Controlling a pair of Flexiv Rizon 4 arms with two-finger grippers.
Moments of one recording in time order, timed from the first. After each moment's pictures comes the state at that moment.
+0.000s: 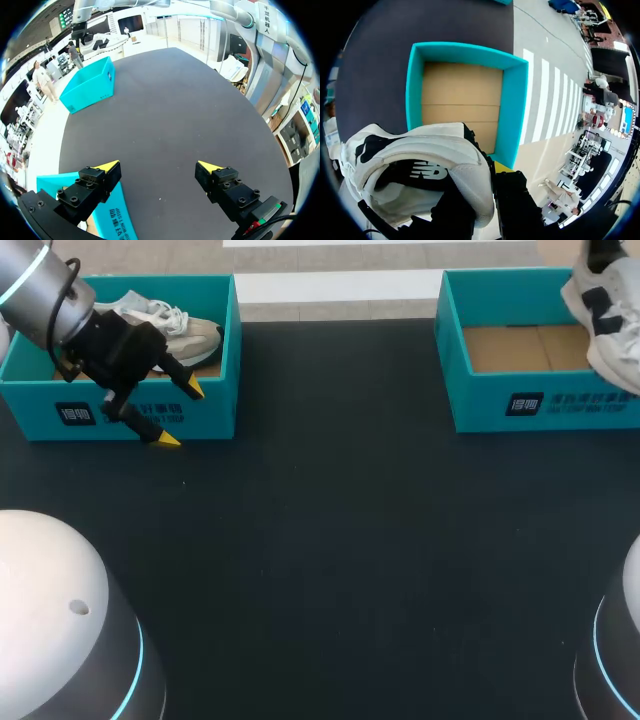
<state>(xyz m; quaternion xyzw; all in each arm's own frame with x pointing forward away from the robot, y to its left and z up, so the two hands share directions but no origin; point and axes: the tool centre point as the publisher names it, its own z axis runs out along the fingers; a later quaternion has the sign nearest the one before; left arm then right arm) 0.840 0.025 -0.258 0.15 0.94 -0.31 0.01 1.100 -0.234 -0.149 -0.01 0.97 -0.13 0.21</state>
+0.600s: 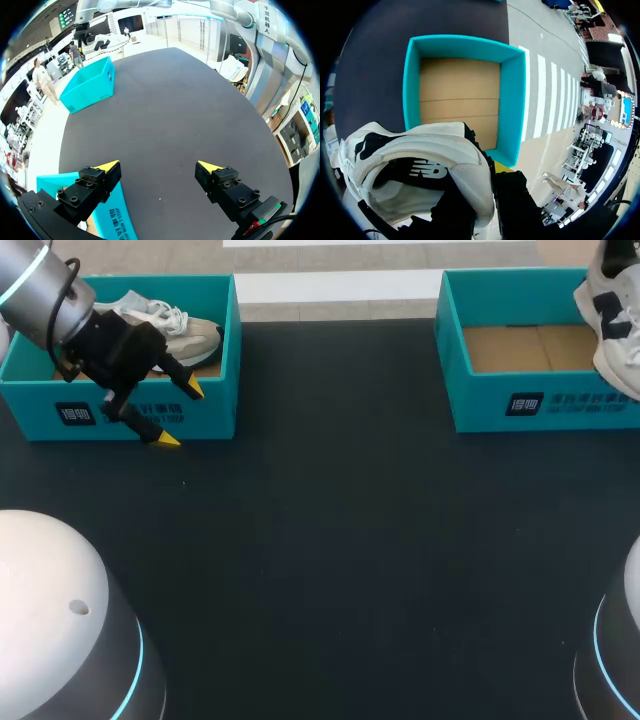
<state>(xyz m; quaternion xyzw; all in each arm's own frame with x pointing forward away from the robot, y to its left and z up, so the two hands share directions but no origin) 0.840 0.025 -0.257 0.15 0.94 -0.31 0.01 1.103 -0.265 -0.152 0.02 0.97 -0.13 0.22</state>
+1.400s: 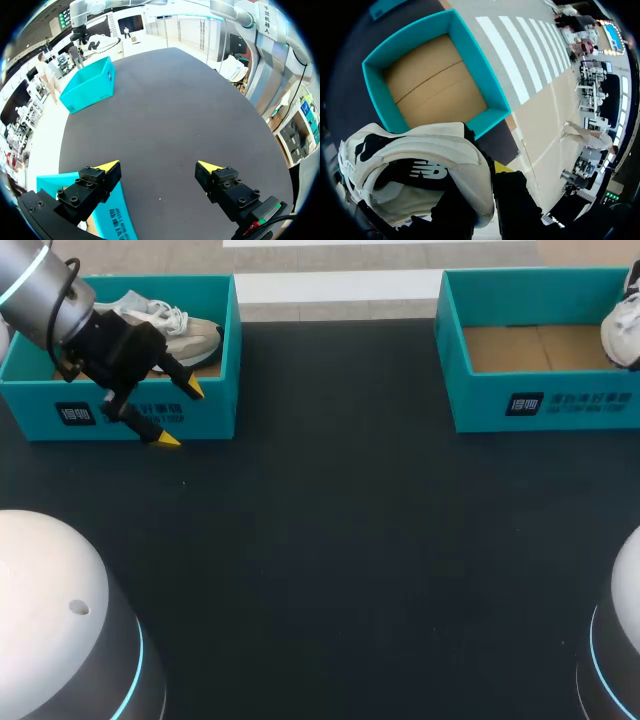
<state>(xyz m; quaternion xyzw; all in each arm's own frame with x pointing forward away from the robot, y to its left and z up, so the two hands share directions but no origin) 0.840 0.025 -0.257 0.15 0.94 -0.31 0.01 1.114 -0.367 -0.138 0.29 0.93 -0.14 0.19</state>
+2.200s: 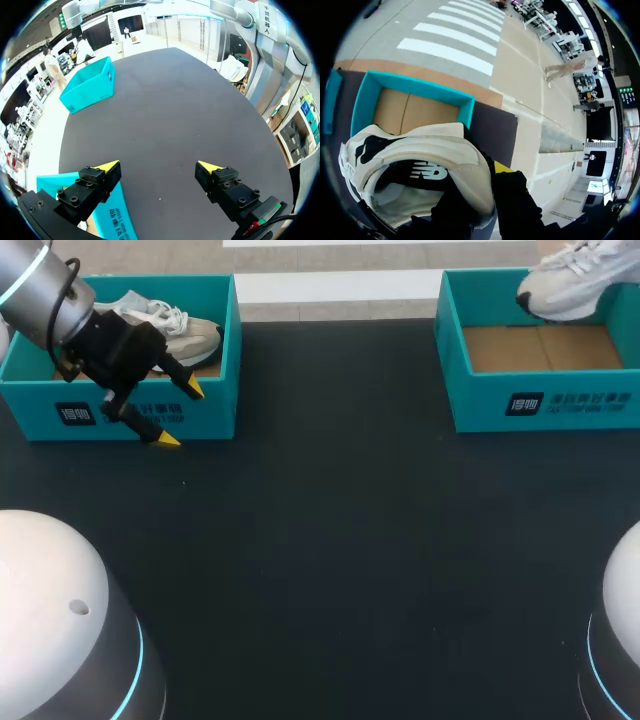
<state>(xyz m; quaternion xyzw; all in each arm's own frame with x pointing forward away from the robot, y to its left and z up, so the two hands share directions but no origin) 0.840 0.025 -0.257 0.15 0.94 -0.31 0.01 1.118 -0.369 -0.126 0.63 0.74 -0.13 0.22</state>
